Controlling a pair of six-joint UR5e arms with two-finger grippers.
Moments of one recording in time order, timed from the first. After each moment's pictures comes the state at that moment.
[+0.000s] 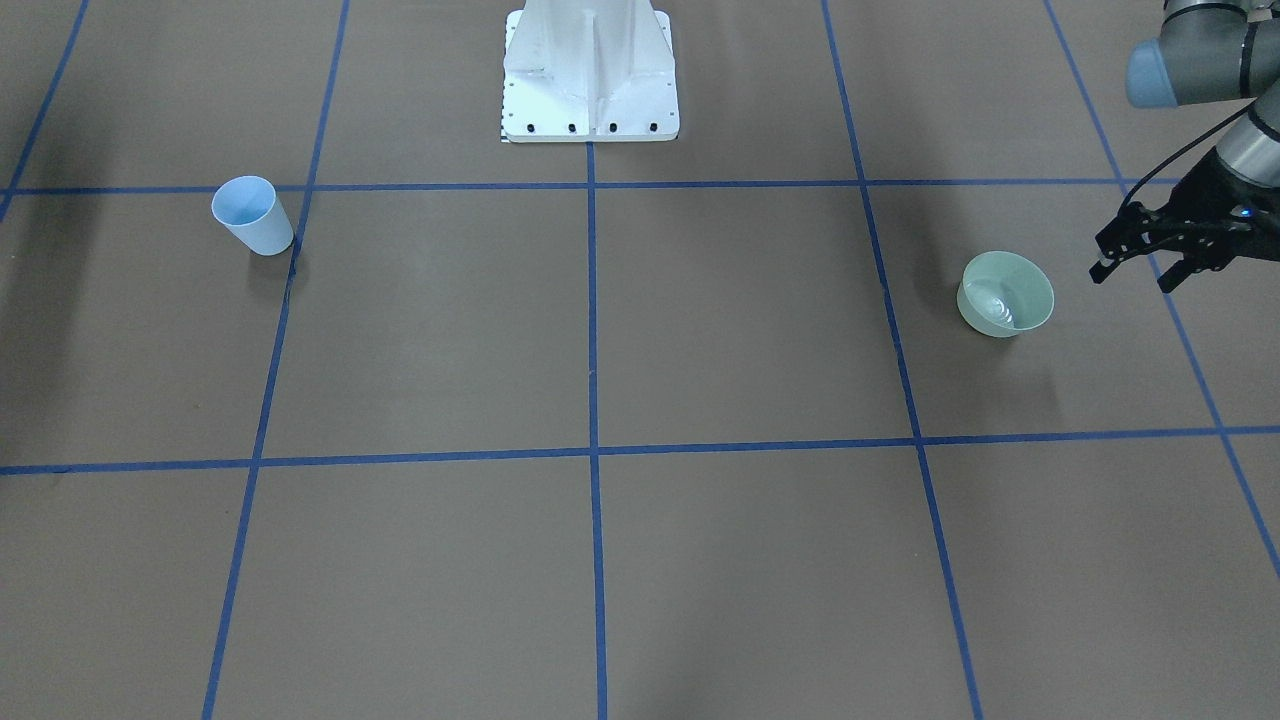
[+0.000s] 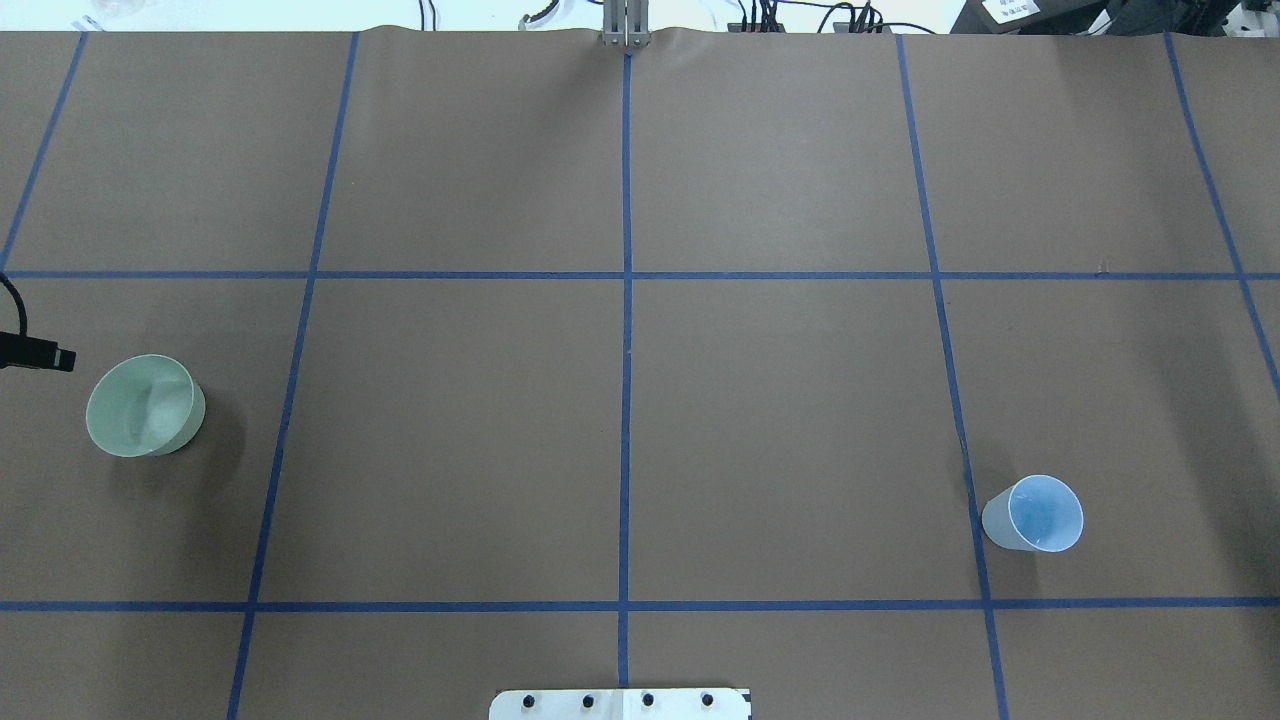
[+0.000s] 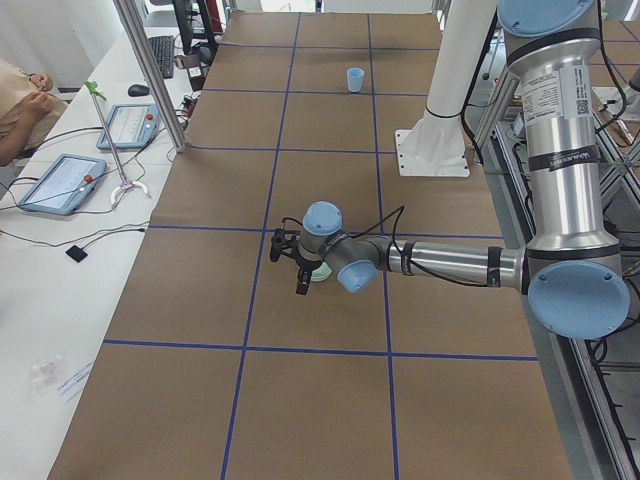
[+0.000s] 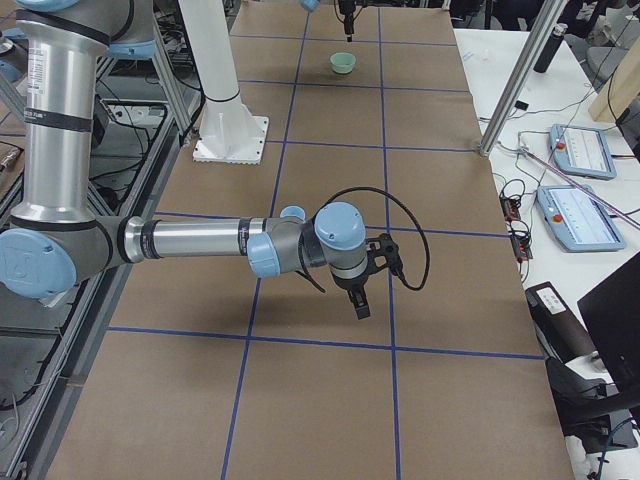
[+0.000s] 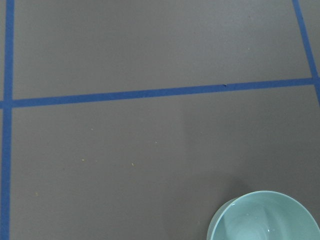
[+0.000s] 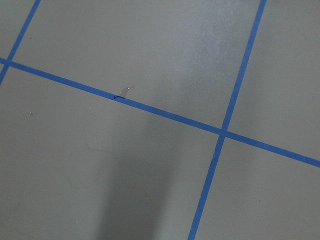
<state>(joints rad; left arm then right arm) -1.01 -1.39 -1.73 -2.35 -2.14 -0.77 1.55 -1.71 1.78 -1.35 2.41 -0.09</state>
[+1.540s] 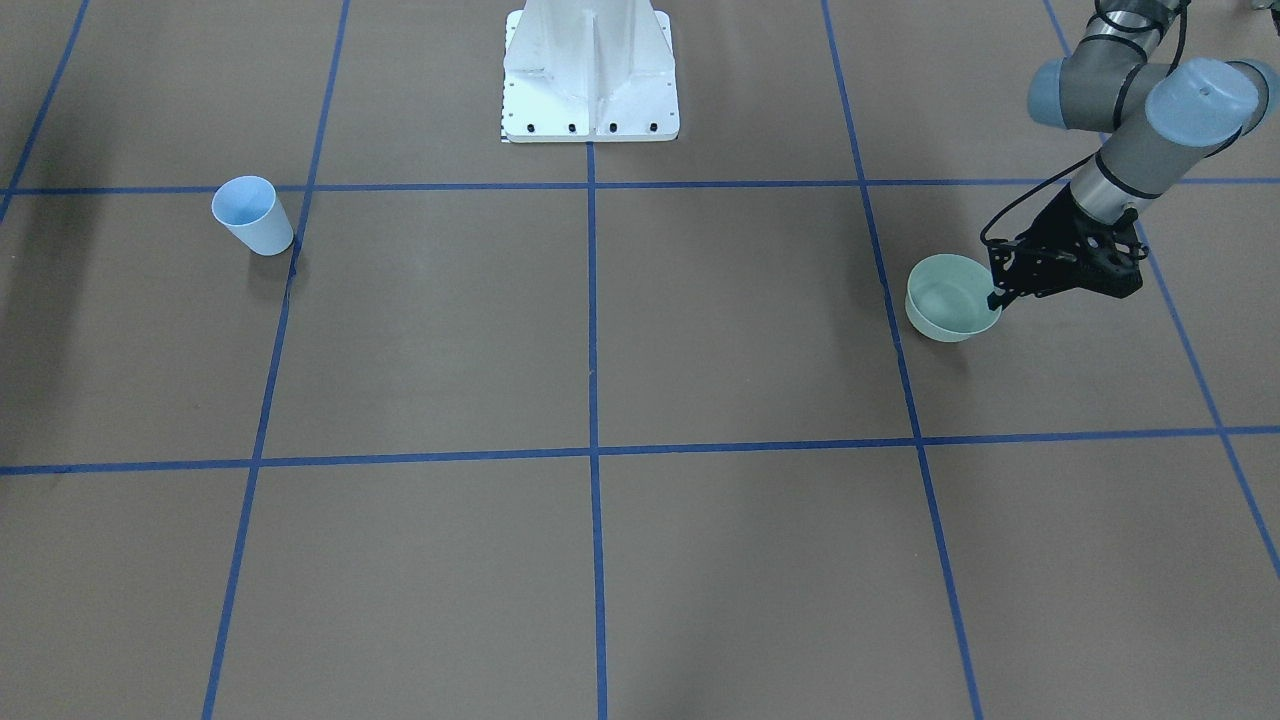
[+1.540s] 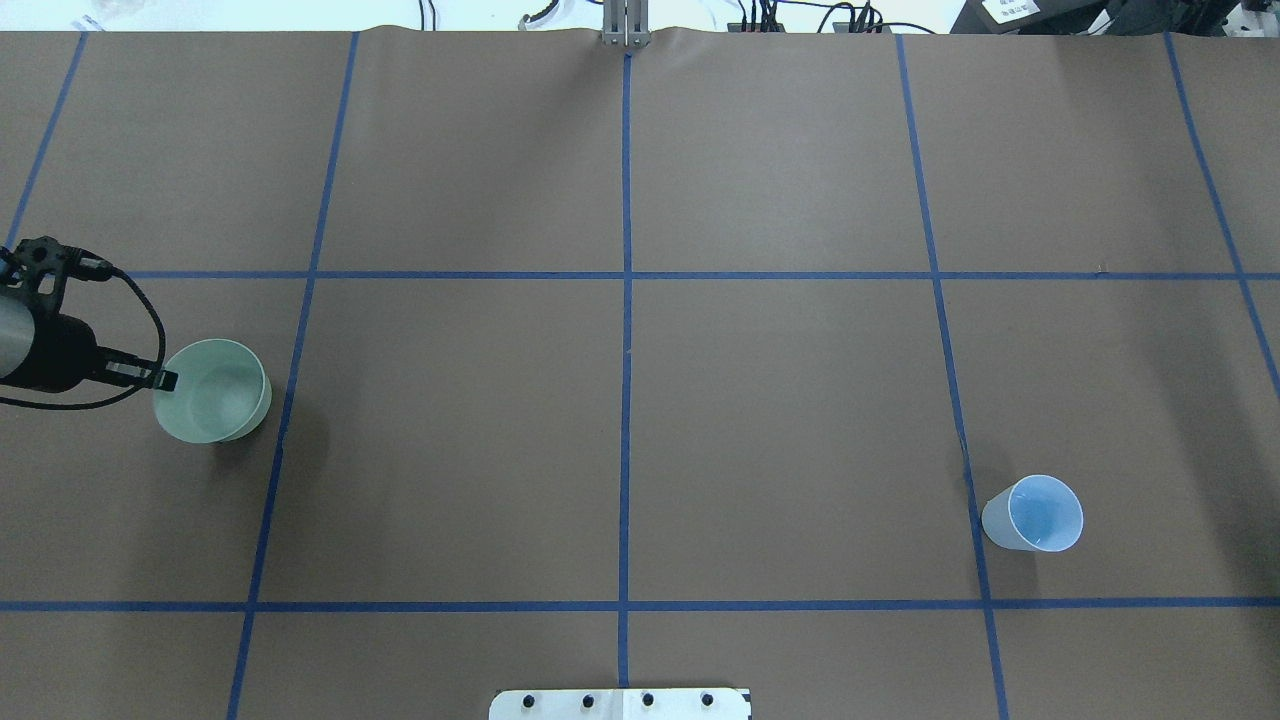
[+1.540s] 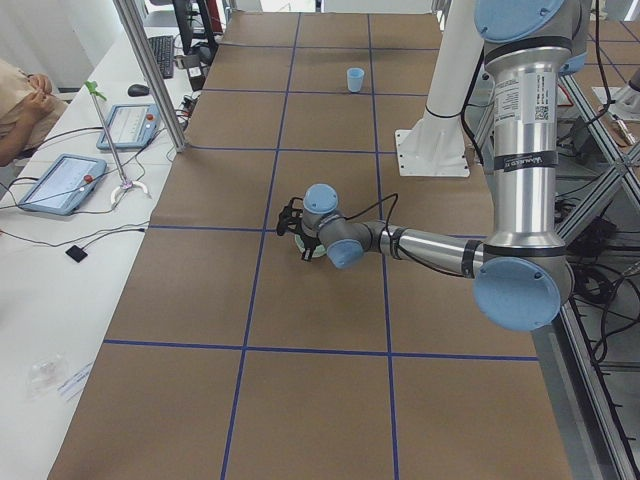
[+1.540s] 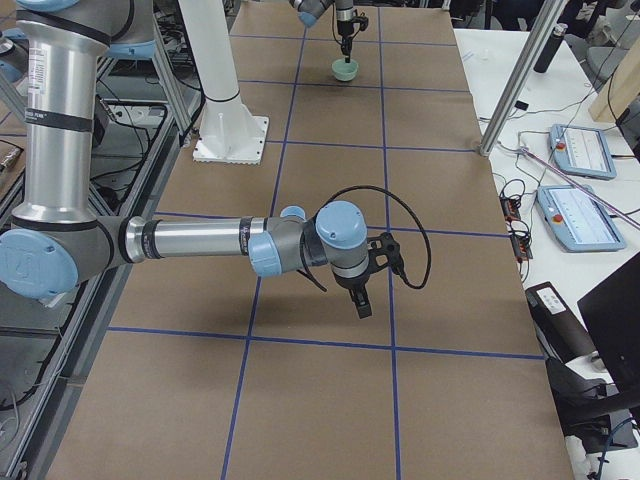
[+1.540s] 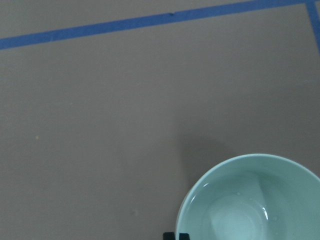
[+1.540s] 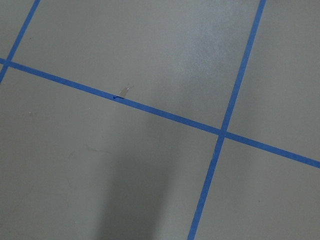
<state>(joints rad) -0.87 -1.54 -1.72 -2.33 -2.14 -0.80 1.55 -1.71 1.78 -1.35 2.41 -0.09</state>
